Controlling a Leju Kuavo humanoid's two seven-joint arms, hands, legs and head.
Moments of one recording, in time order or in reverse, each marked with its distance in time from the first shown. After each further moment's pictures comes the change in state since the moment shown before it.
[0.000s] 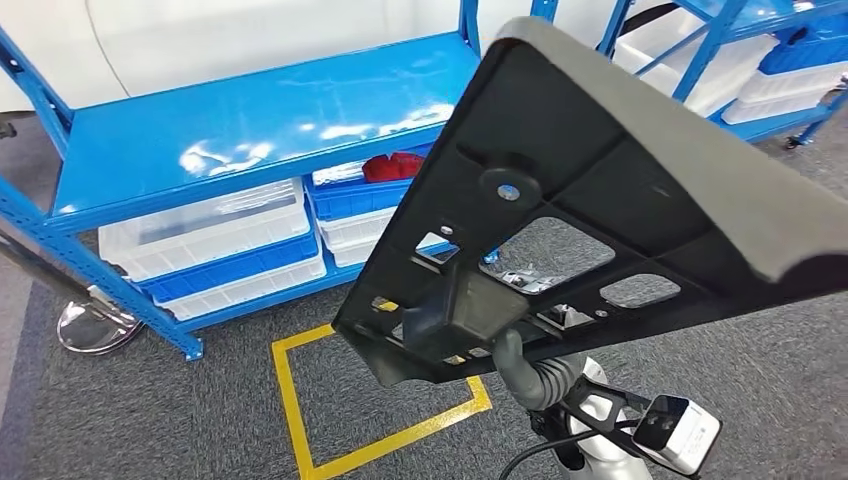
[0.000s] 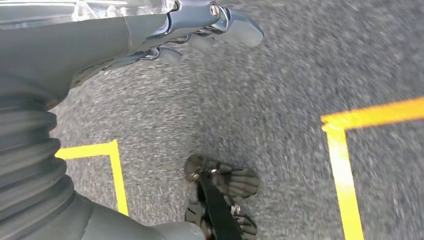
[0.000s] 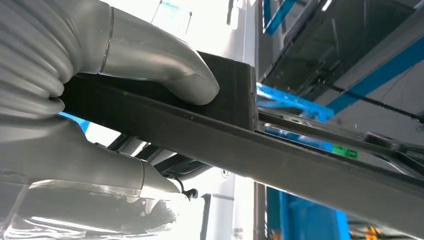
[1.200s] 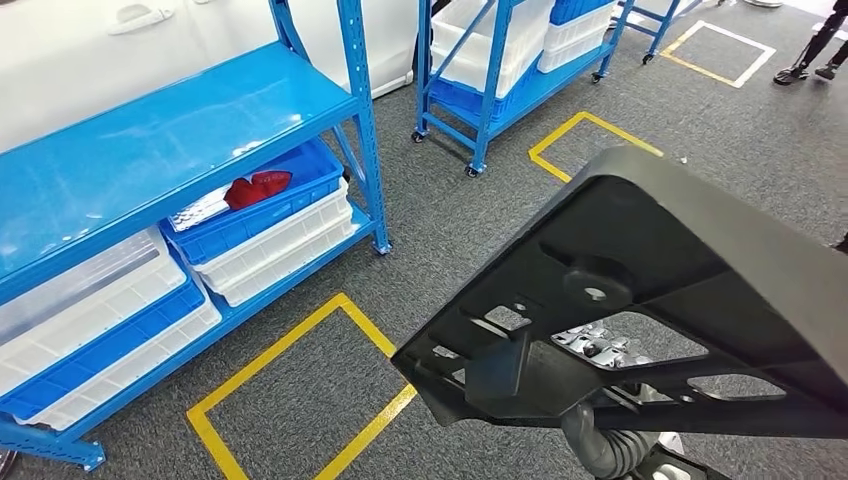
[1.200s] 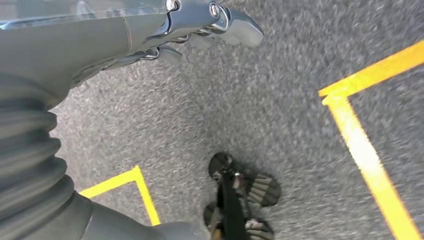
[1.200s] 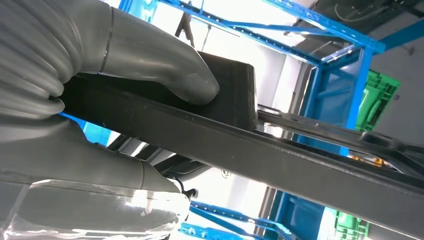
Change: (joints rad) left arm 0.019 0.044 0.080 0.000 0.029 -0.065 0.126; right arm 0.233 -0.144 -0.113 -0.222 0.009 0.008 0.000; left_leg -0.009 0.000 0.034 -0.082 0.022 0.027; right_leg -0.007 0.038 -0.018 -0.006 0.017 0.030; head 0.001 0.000
